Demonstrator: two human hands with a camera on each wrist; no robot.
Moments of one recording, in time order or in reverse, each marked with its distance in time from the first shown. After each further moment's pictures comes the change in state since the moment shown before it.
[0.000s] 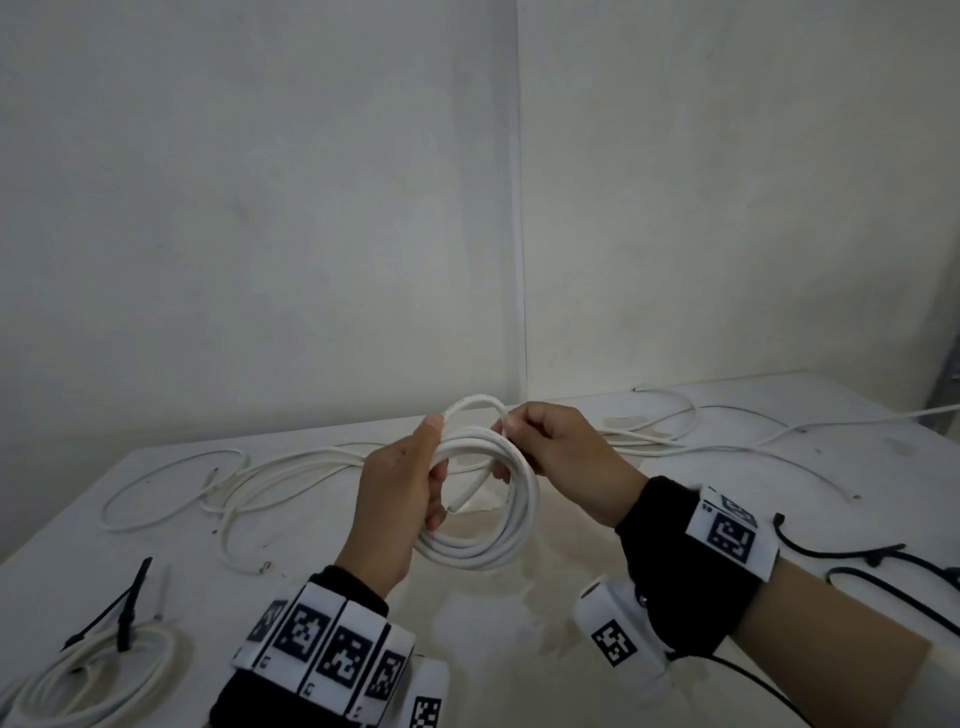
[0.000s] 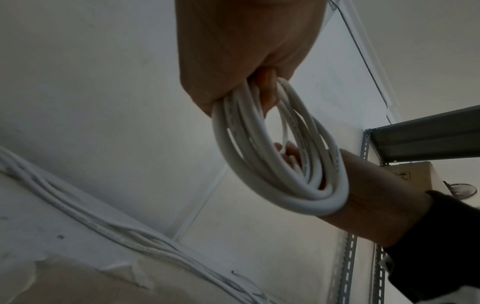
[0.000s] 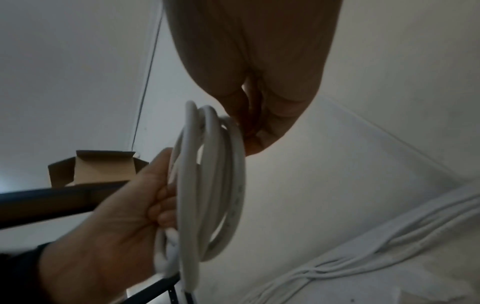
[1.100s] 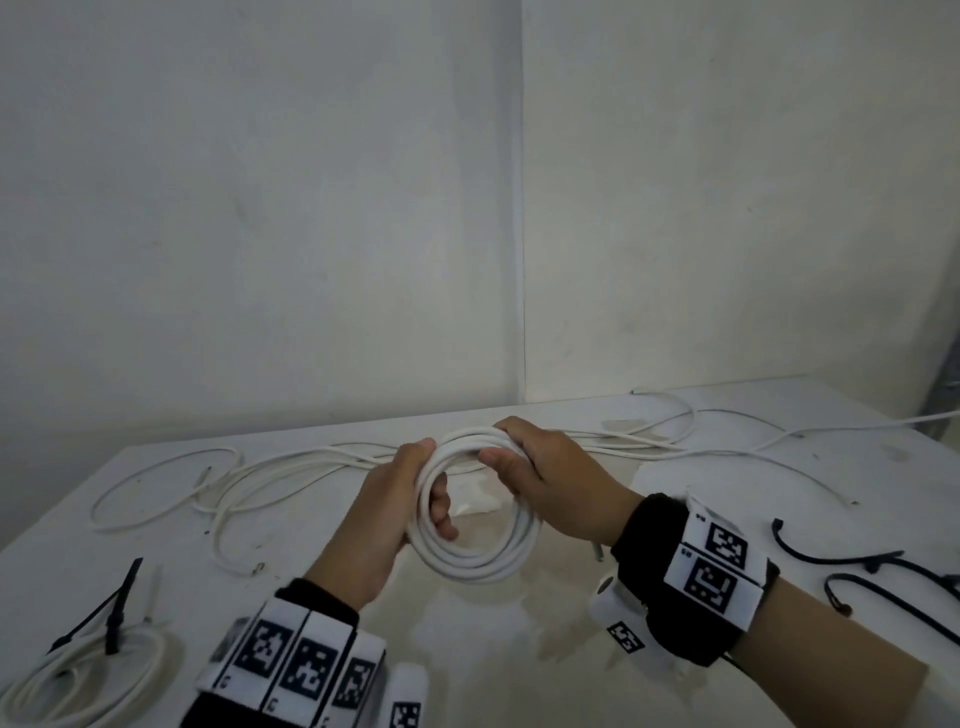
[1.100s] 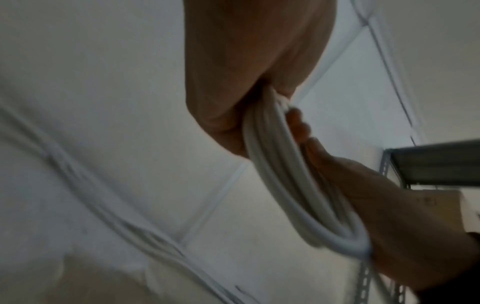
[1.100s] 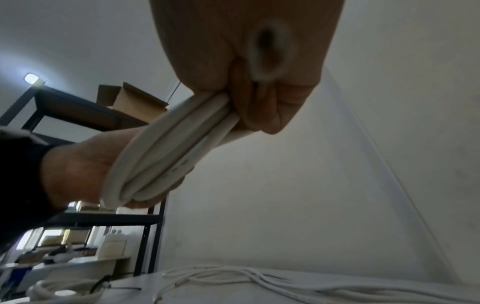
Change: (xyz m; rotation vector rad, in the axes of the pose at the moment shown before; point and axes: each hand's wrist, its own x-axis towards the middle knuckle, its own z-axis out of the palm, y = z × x) left_hand 0.002 -0.004 -0.010 -0.052 -0.192 -0.133; right_hand -0.005 0.007 0.002 -0.541 -0.082 -0.294
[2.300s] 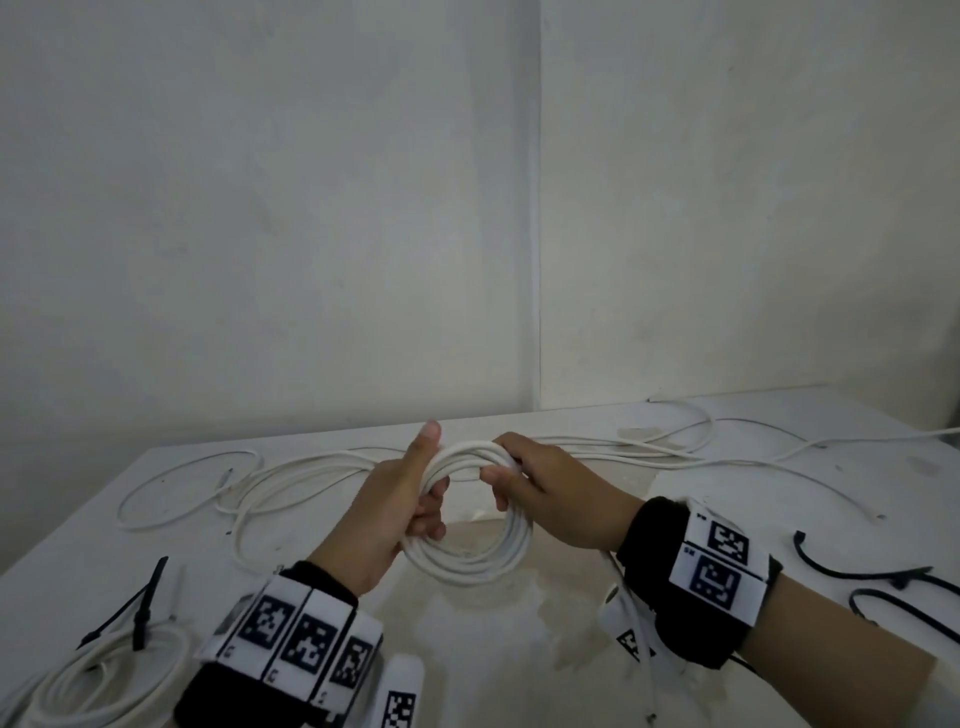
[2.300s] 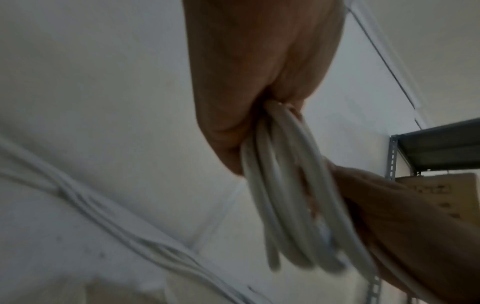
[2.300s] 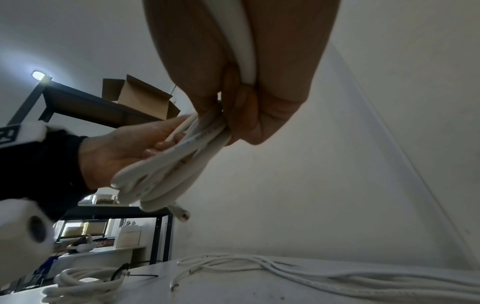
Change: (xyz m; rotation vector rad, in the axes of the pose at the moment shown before) left_hand 0.006 0.006 -0.017 0.111 0.007 -0.024; right_hand 0.008 0.000 0.008 0.073 -0.131 0.001
